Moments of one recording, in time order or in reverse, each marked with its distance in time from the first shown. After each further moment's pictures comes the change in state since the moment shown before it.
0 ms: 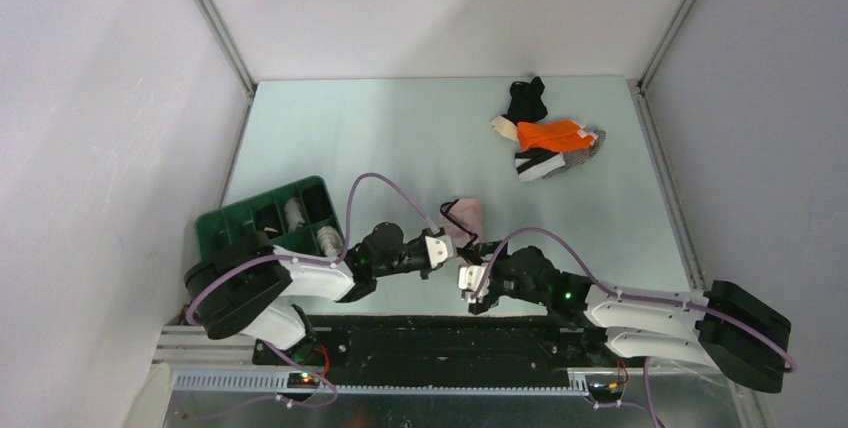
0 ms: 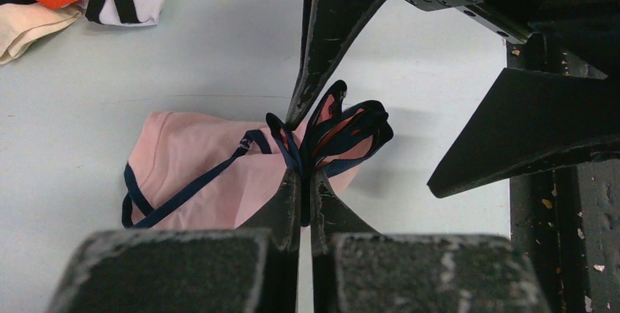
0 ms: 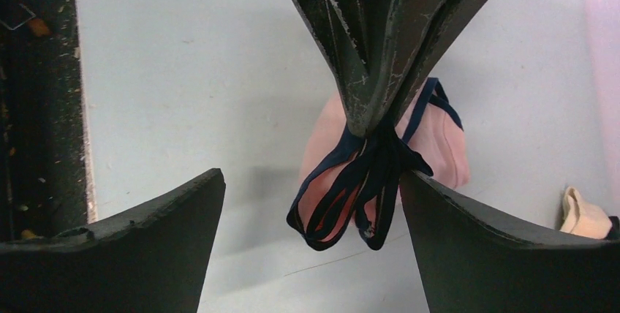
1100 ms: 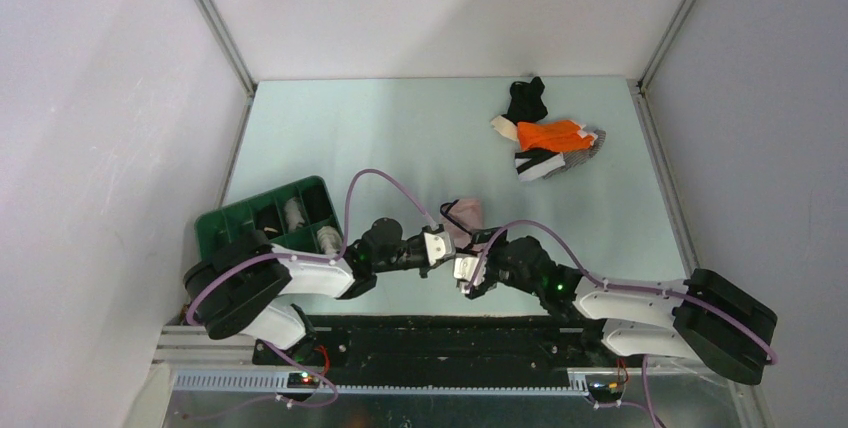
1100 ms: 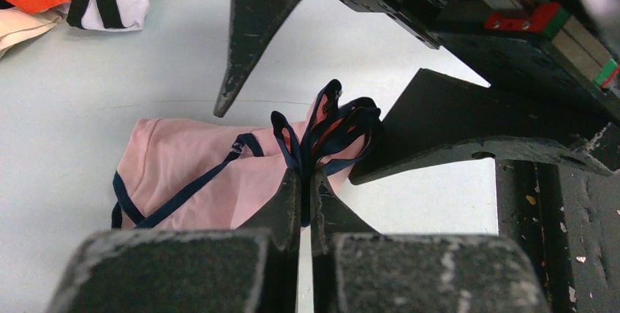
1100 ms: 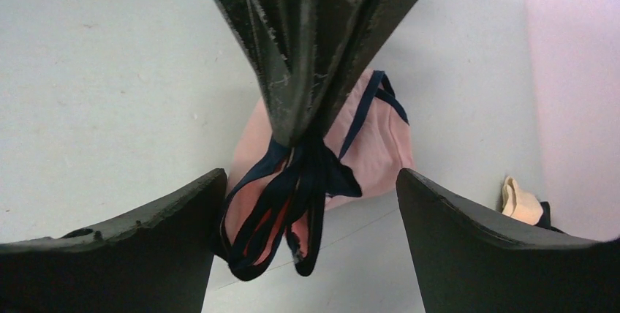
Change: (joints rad) left arm 0.030 0.000 0.015 -0.023 0.073 -0.014; right arm -0.073 0.121 0.025 0.121 0.034 -0.131
